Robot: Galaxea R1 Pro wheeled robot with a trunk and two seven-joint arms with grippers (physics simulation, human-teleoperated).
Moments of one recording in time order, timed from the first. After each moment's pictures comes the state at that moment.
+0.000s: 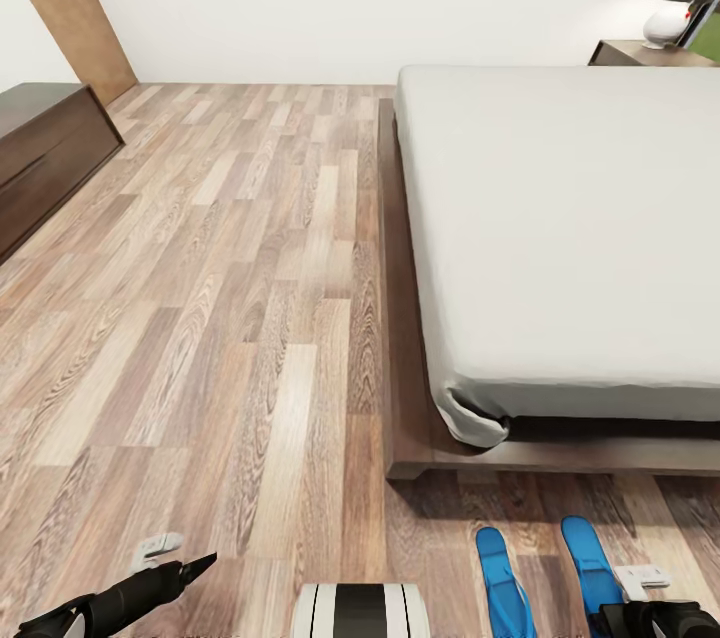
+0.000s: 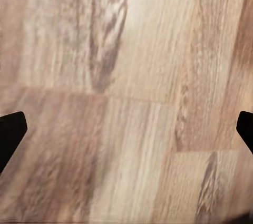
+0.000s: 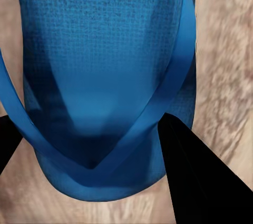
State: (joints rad) left arm -0.37 0.28 0.25 -0.45 0.16 0.18 -0.81; right arm -0.39 -0.37 -0.05 -0.44 0.05 0.34 0.21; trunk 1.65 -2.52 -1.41
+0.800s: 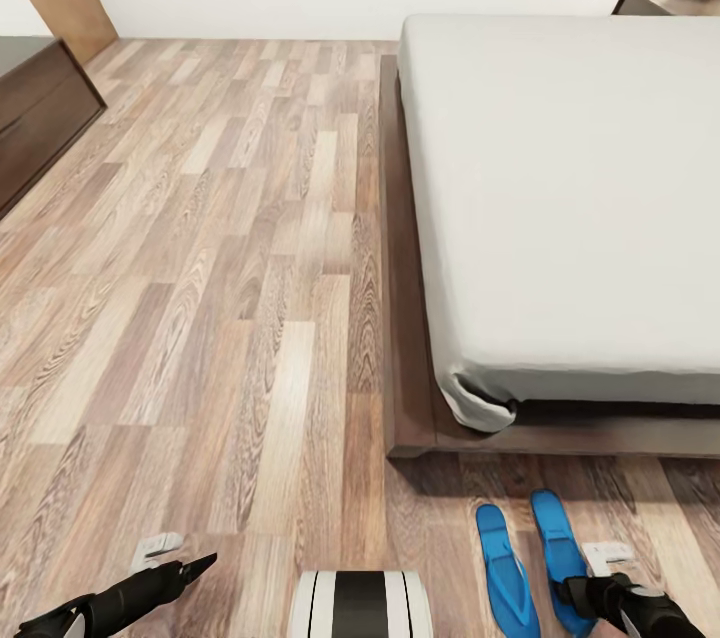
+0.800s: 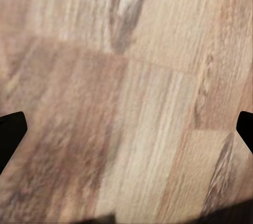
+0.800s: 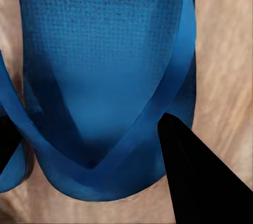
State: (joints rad) left arm -0.37 0.28 0.25 -0.45 0.16 0.18 -0.81; right arm -0.39 -0.30 -0.05 -0.48 0.05 0.21 0.21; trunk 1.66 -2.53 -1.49
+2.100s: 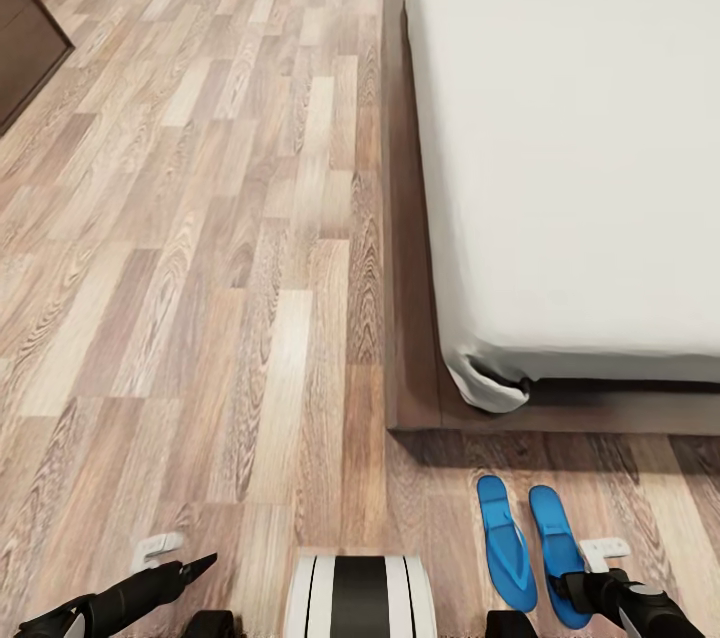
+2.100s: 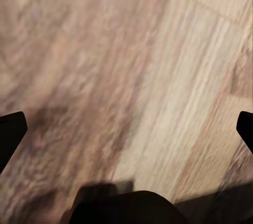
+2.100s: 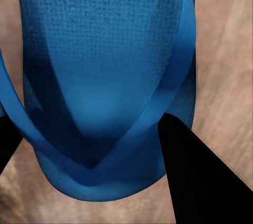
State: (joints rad) left arm -0.37 0.28 0.25 -0.45 0.16 0.18 -0.81; right arm -0.39 -0.30 -0.05 -0.49 0.05 0.20 0.21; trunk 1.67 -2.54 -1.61
